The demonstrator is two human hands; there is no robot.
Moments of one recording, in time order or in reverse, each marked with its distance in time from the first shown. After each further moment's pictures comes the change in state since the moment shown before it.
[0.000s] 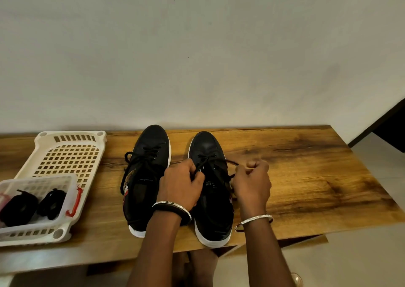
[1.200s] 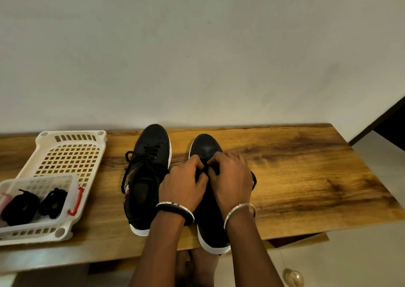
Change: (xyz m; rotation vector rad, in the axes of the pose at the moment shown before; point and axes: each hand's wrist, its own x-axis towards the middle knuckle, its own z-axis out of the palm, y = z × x) left_hand 0.000 -0.001 0.005 0.238 0.044 0.156; right_hand -0.021 -0.019 0.014 -0.505 -0.153 -0.642
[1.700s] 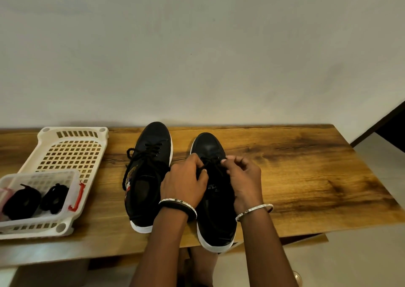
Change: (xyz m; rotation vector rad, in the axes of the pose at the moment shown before) left_hand 0.002 -0.001 0.005 -0.015 0.016 -0.047; right_hand 0.006 0.018 0.005 1.097 0.024 0.721
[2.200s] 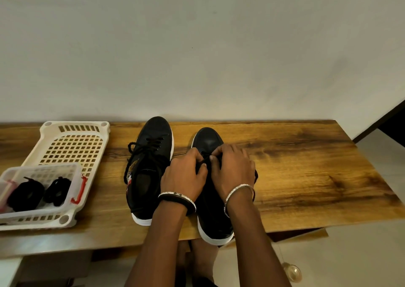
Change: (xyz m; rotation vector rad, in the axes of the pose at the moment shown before) left_hand 0.001 -0.006 0.000 -0.018 0.010 0.018; right_hand -0.014 -0.009 0.011 -1.160 -0.084 -0.645
